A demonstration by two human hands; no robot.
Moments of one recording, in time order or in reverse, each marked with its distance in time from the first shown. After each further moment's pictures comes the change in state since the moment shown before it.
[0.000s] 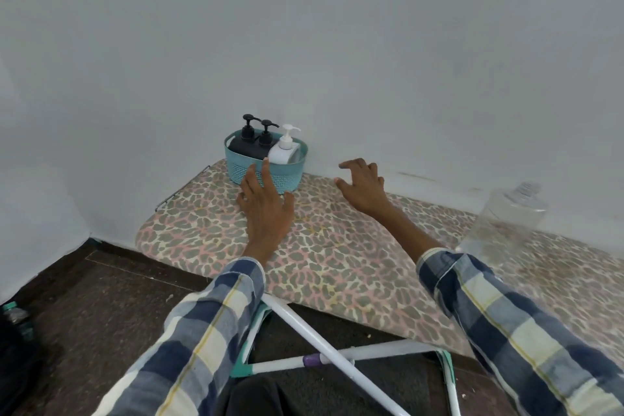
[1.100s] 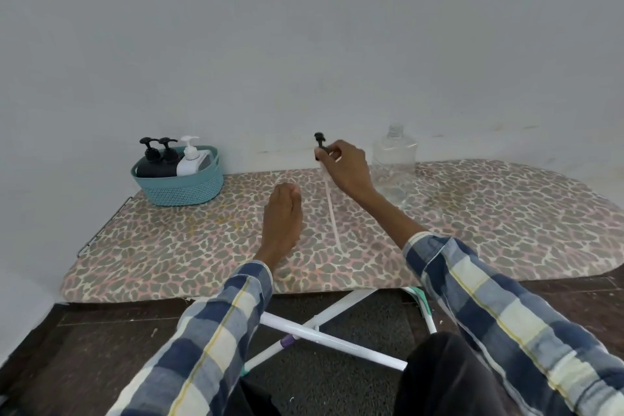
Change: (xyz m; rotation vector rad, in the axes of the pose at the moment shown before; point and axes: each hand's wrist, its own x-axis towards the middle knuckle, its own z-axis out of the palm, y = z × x) left_hand -0.103 0.144 0.061 -0.331 -0.341 0.289; right_hand -0.107 0.092 -0.096 0.439 0.393 0.241
